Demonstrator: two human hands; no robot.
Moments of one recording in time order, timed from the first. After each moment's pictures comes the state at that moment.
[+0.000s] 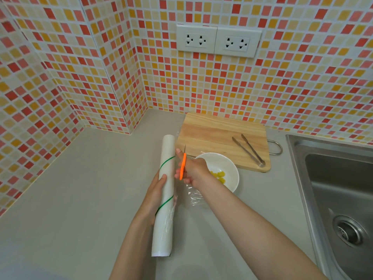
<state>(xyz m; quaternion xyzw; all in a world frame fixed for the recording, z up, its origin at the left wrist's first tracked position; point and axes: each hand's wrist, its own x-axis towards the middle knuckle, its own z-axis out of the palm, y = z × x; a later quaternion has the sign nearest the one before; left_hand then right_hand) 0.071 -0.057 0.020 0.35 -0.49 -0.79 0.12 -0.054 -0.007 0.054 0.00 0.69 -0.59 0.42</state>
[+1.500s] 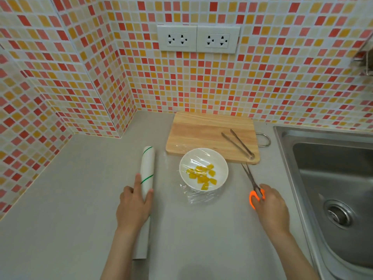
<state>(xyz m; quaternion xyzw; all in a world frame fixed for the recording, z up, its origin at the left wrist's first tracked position) 0.104 -0.072 0.003 0.46 -0.86 -0.24 0.04 -0.073 0.208 0.002 -0.07 0.96 -0.27 0.02</state>
